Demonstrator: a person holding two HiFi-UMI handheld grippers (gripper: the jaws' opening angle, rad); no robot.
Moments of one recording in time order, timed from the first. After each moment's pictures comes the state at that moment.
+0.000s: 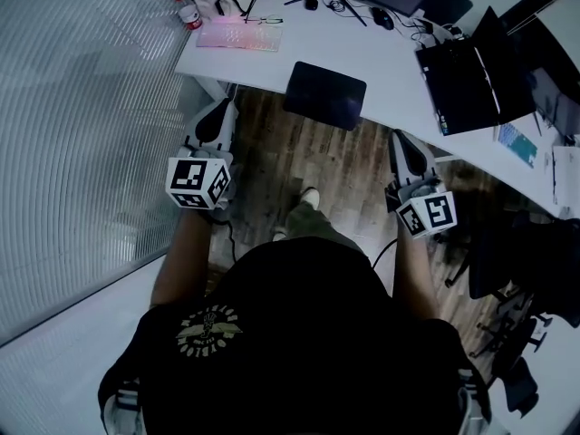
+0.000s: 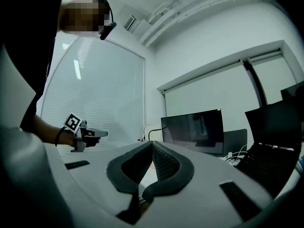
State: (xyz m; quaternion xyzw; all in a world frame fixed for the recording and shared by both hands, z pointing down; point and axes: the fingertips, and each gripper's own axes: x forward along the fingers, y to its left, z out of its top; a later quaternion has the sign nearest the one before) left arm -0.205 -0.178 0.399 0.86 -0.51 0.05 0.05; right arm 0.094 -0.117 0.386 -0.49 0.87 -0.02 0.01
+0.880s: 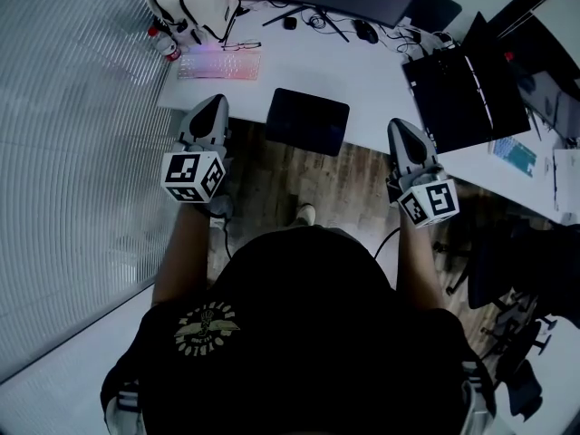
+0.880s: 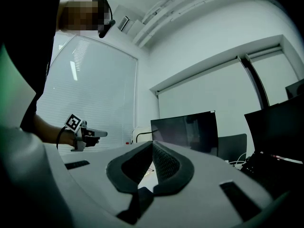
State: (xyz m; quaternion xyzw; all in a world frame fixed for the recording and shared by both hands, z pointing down) left arm -0.141 -0.293 0.387 0.86 -0.51 0.05 0.05; right arm 0.169 -0.226 0.375 -0.50 0.87 -0.02 0.02
